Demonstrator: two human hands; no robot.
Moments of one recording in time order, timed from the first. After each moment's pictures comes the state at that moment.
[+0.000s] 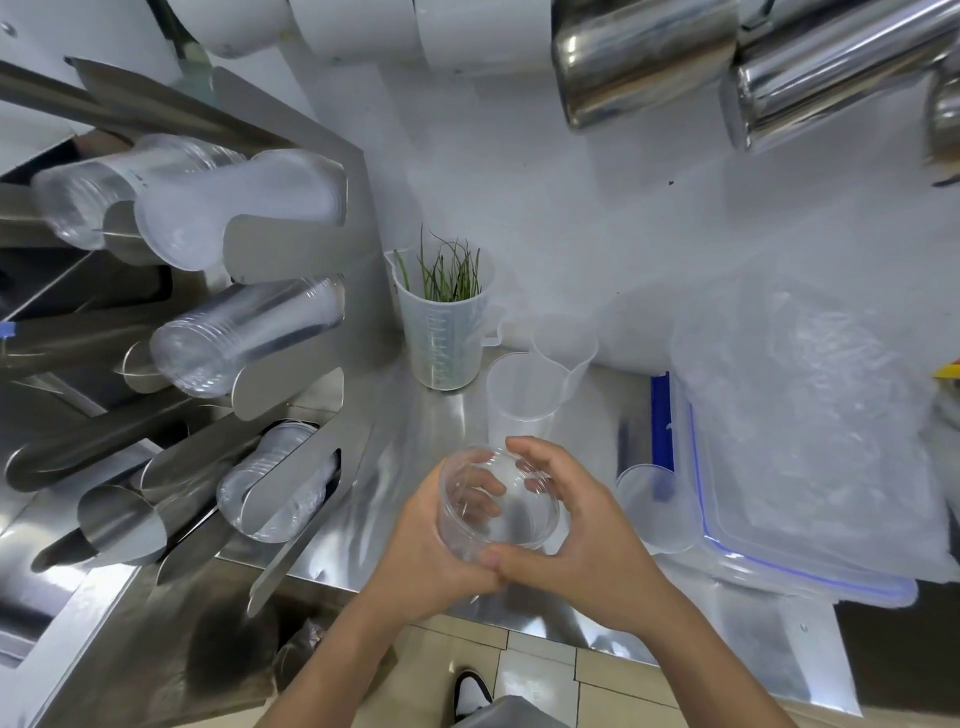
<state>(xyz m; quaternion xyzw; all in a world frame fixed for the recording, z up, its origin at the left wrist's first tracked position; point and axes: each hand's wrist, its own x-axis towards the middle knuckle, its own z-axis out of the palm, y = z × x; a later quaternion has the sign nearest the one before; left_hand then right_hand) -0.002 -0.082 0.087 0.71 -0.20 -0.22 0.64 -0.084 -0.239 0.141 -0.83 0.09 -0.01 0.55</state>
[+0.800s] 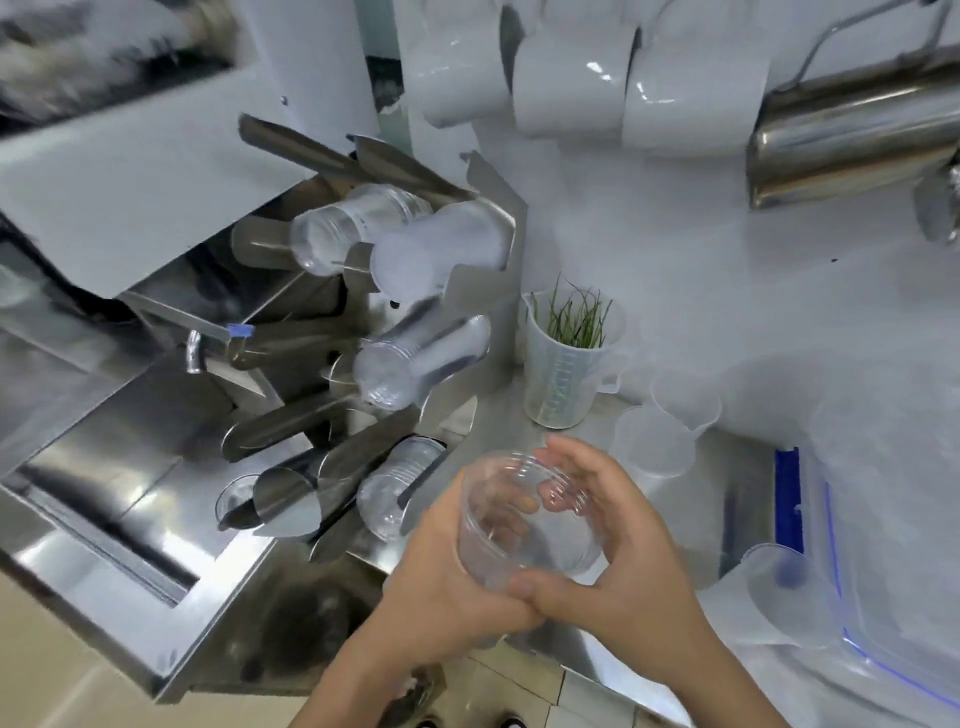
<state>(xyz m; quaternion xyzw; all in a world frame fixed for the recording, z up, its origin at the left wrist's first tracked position) 0.005 0.000 0.164 0.72 -0.17 -0.16 0.66 -0.046 -0.165 0.188 -0.79 -0.01 -0.06 0.61</state>
